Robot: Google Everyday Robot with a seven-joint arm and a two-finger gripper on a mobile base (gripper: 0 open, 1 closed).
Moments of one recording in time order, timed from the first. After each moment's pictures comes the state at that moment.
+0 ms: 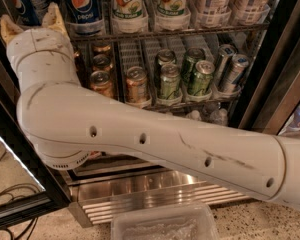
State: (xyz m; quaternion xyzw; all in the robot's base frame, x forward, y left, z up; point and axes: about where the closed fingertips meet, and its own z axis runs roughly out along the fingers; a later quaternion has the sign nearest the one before) arm 0.558 0.203 1.060 -0.16 0.61 0.12 0.77
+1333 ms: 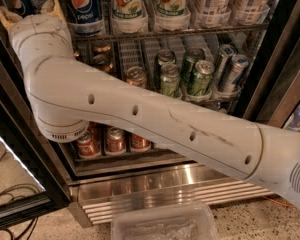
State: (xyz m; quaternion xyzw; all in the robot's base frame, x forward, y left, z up) arm 0.601 0.215 1.061 -0.17 0.62 0.12 0.76
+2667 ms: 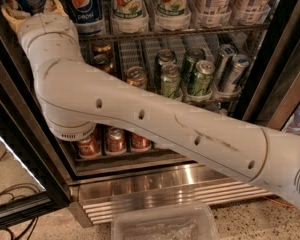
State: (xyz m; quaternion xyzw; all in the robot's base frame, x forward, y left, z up) arm 0.603 0.200 1.072 -0.15 0.60 0.12 0.78
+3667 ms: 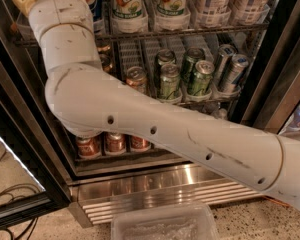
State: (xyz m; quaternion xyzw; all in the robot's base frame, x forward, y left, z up) arm 0.585 0.154 1.129 -0.11 0.51 0.09 0.85
